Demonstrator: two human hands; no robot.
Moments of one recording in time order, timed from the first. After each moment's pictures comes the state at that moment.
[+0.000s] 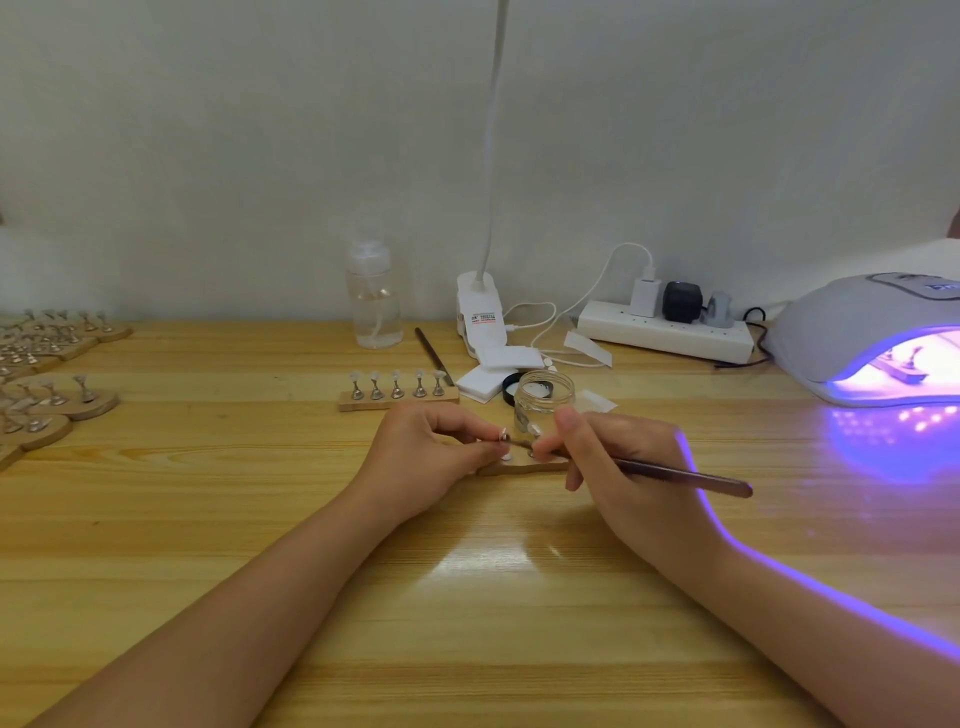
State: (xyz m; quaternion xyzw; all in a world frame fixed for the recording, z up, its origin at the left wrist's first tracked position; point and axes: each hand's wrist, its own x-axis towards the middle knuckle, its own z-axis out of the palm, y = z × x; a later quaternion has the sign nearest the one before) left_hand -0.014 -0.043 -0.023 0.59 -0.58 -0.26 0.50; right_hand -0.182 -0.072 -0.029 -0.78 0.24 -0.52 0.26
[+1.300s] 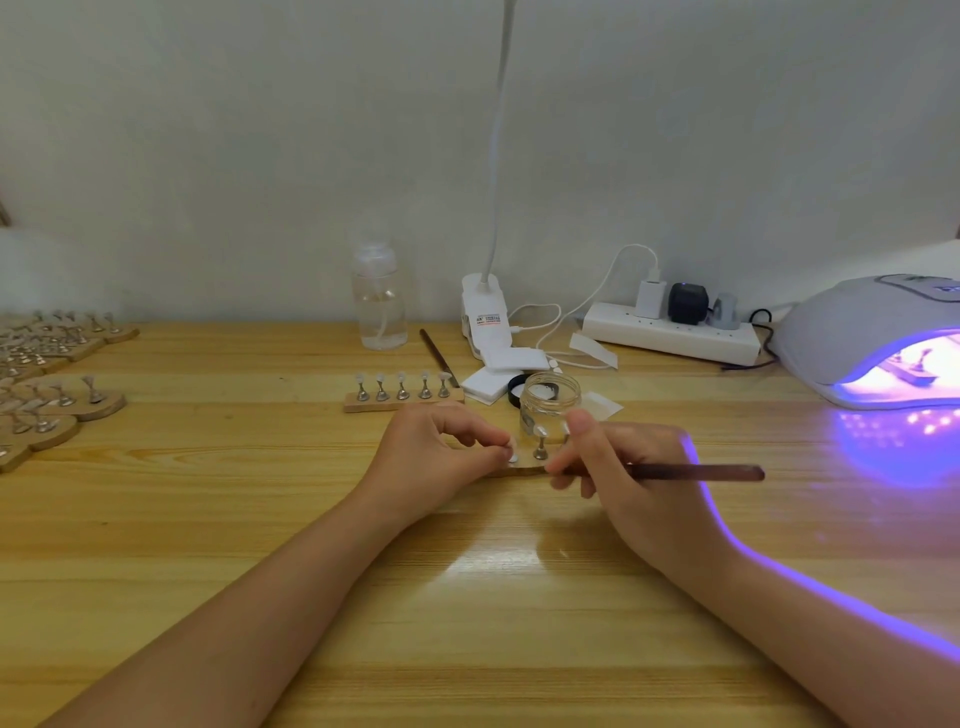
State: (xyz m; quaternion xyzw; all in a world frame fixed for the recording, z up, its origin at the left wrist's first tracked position) left_hand -0.012 -0.042 -0.023 0.59 -0.60 -0.24 0.49; right_hand -0.183 -0.074 -0.032 -0.78 0.26 -0.52 0.25
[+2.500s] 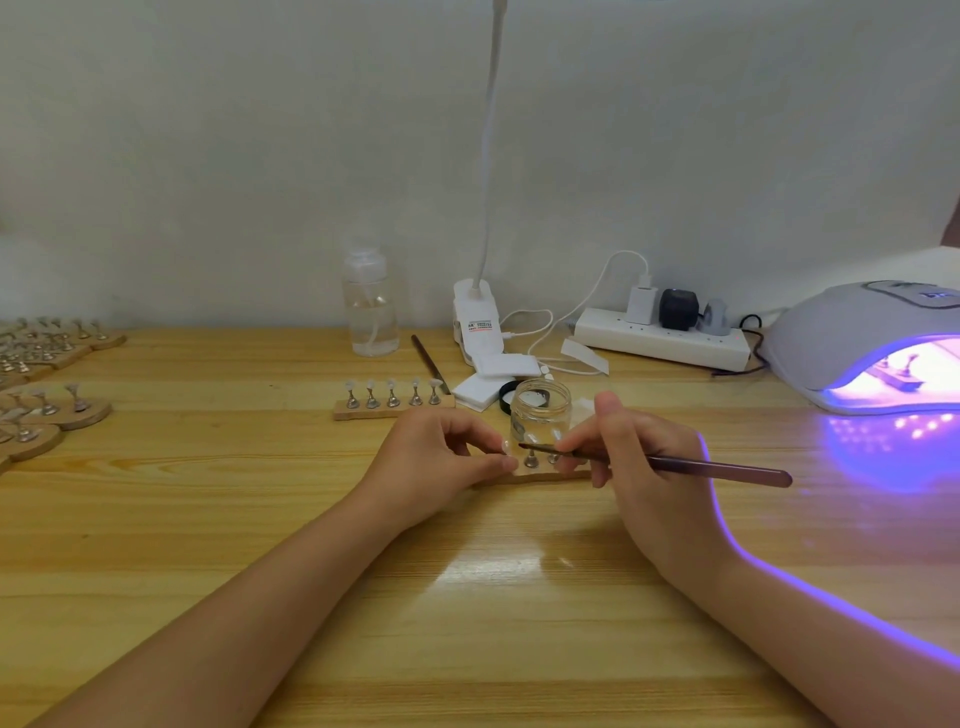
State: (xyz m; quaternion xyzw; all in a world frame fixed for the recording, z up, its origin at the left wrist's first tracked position) left_hand -0.014 -0.053 -0.024 0.60 -0.61 -0.25 0.45; right_hand -0.182 -0.073 -0.026 -0.69 0.27 -0.57 0.35
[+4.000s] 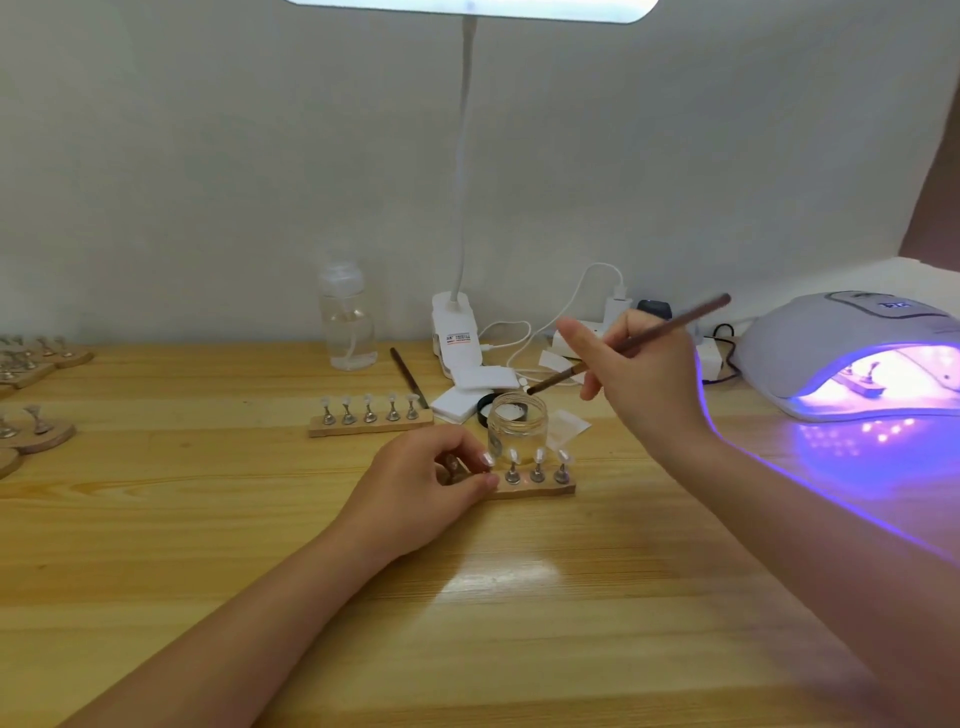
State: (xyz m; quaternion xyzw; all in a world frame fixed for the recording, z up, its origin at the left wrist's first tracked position) left_hand -0.016 -0.056 -0.034 0.58 -0.67 -0.18 0.42; right_hand -0.191 -0.133 0.017 -0.67 0.39 -0.58 0.26
